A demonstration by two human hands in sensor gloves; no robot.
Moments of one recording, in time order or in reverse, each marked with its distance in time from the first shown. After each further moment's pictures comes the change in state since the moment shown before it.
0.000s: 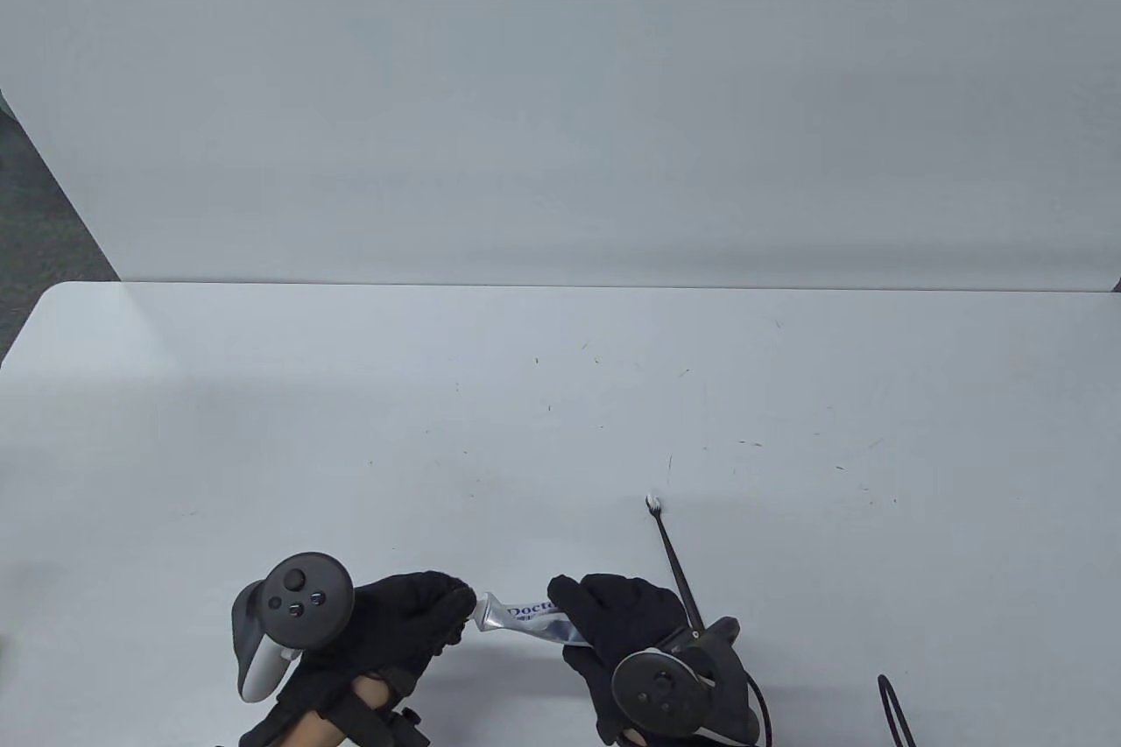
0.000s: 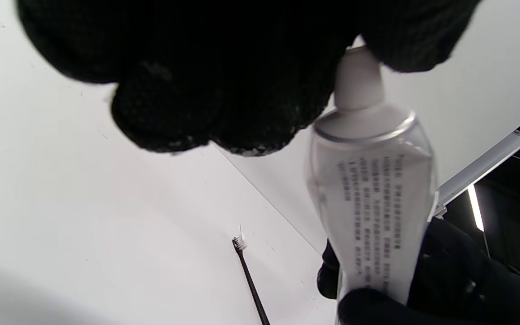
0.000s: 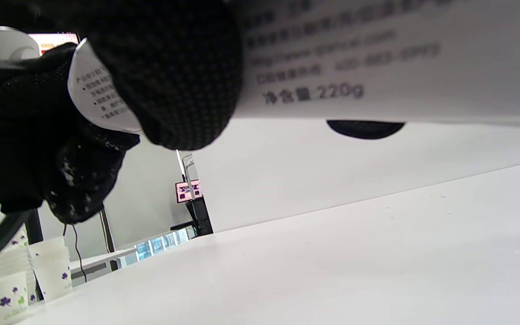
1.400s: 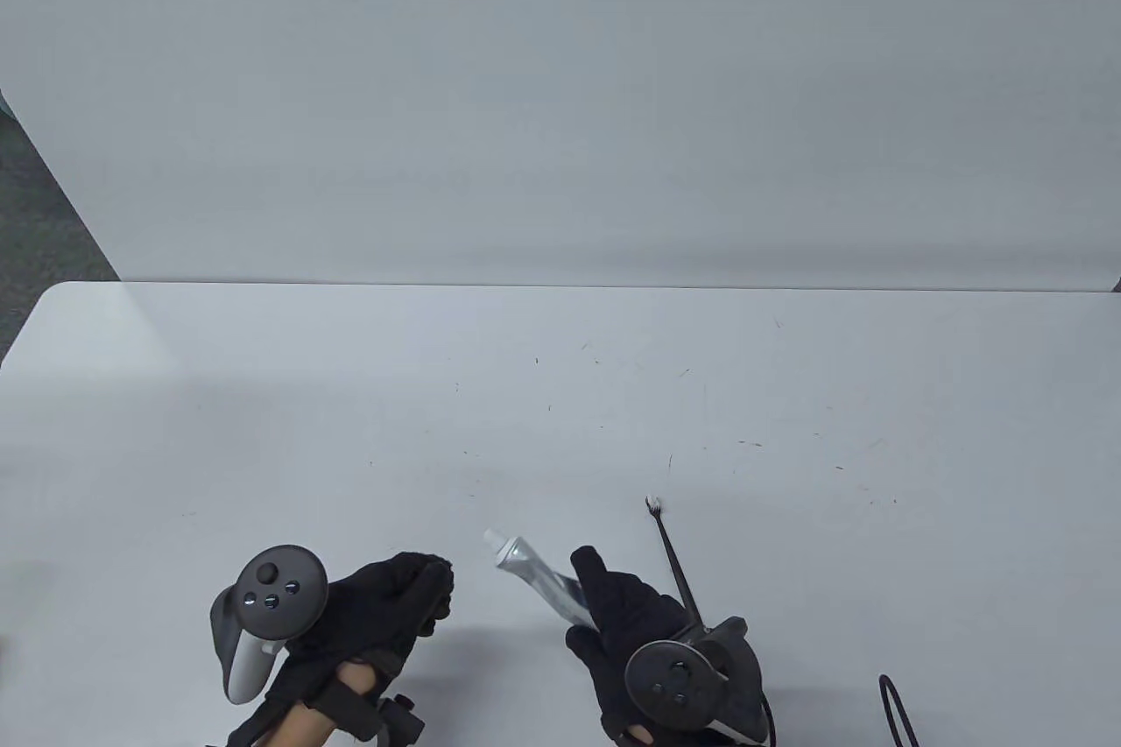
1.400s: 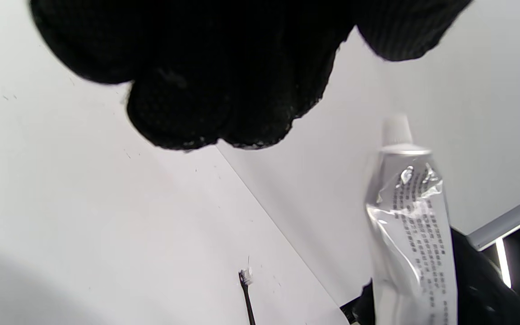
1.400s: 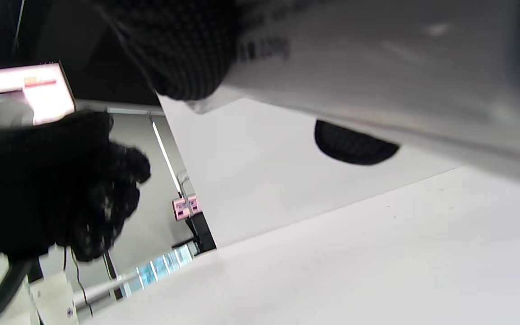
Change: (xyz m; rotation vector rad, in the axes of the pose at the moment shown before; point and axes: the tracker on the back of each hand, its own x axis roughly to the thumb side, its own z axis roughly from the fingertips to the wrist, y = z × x) left_hand -0.020 0.019 0.000 0.086 0.101 0.115; right_hand -0.012 -0.016 -0.001 -0.057 0.102 -0.155
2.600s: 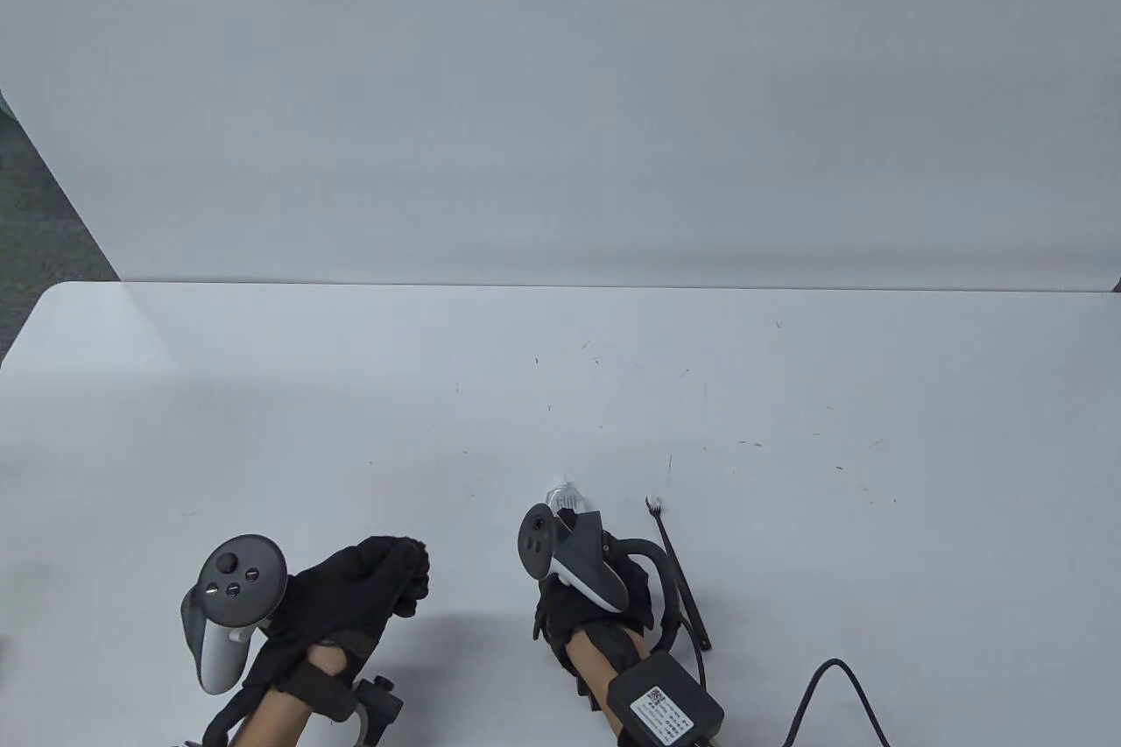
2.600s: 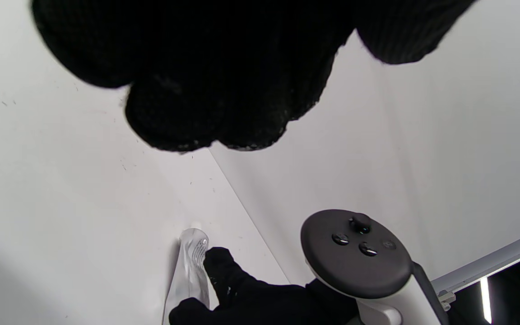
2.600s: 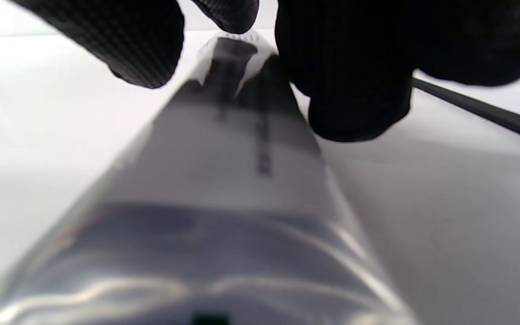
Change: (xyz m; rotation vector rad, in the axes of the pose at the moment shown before) left_hand -0.013 0.014 -0.005 0.020 0.007 0.099; right_hand -0.031 0.114 -0.081 0.529 0.504 0.523
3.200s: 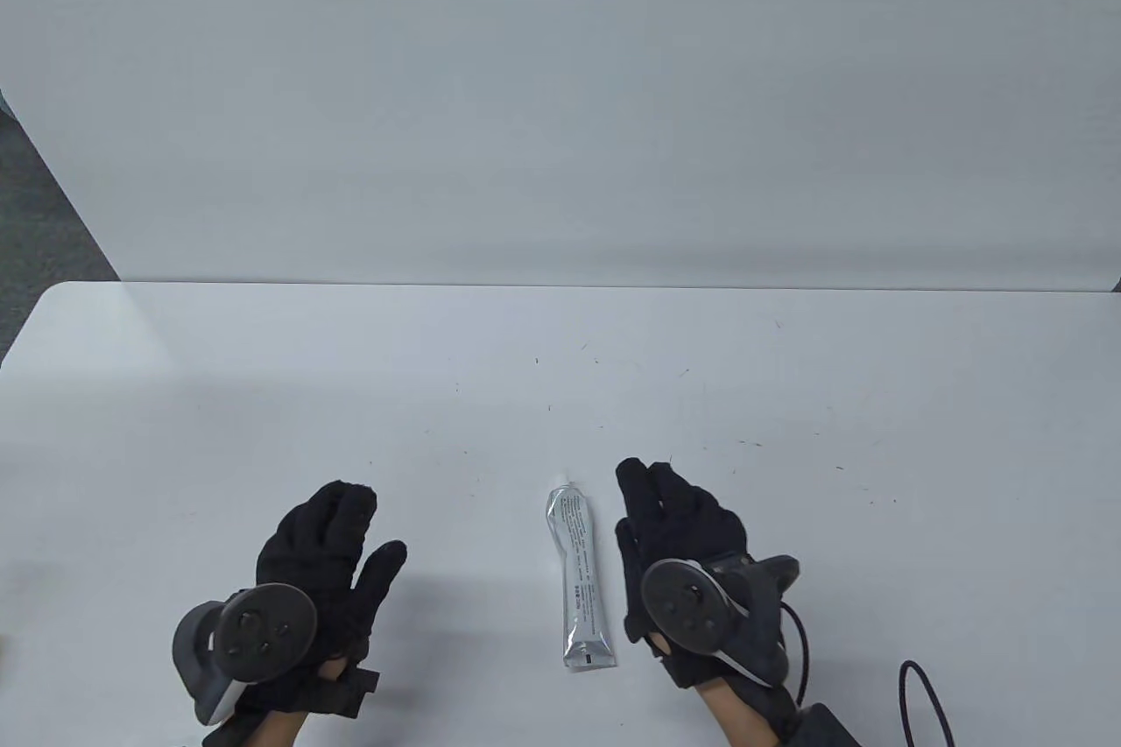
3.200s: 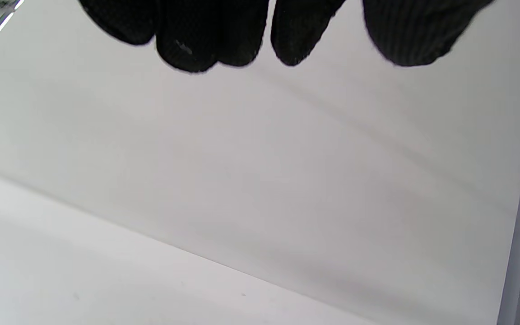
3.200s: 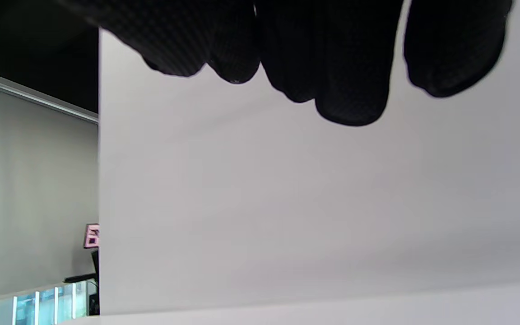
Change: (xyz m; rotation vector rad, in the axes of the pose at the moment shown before) left_hand 0.042 0.003 0.024 0.351 -0.287 -0.805; right_hand -0.092 -0.112 0.109 -0.823 -0.366 -0.202
